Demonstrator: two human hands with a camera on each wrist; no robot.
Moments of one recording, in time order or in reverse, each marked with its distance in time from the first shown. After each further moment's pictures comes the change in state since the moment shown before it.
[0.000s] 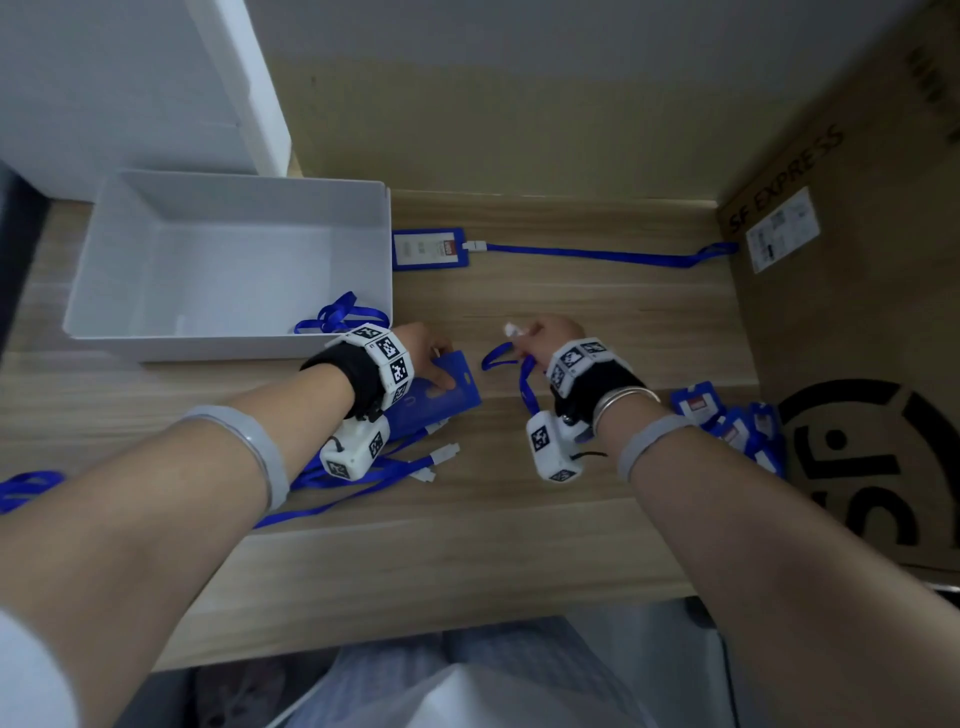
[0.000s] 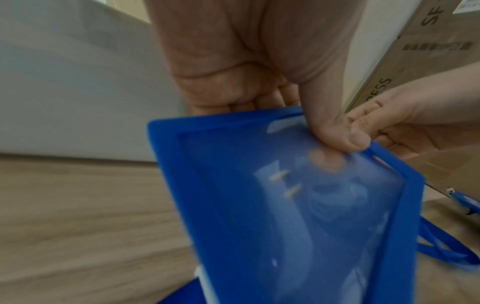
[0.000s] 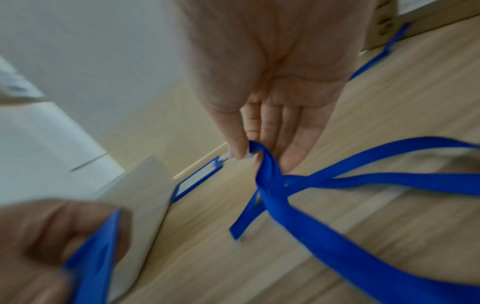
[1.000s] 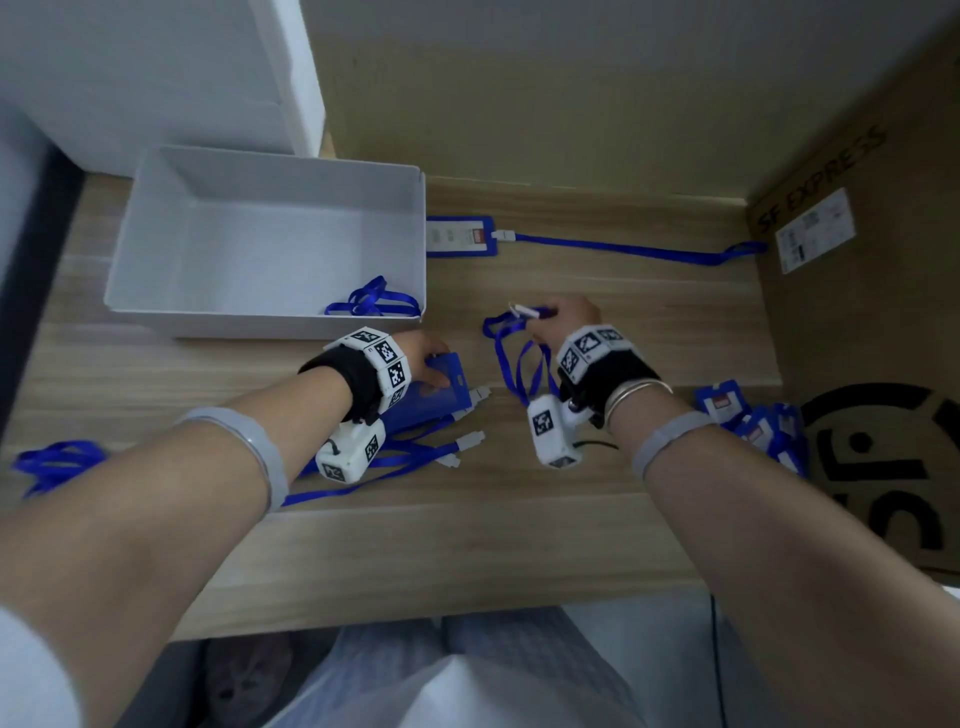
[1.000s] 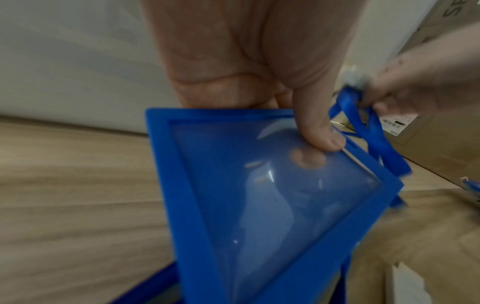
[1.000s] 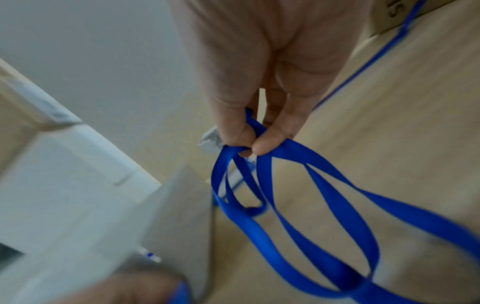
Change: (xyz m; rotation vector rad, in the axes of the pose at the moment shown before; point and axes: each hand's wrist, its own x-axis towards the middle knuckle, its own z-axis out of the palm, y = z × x) left_hand -0.008 -0.049 0.010 -0.024 -0.040 0.062; right_hand -0.027 -0.038 0.000 0.172 0.091 -0.006
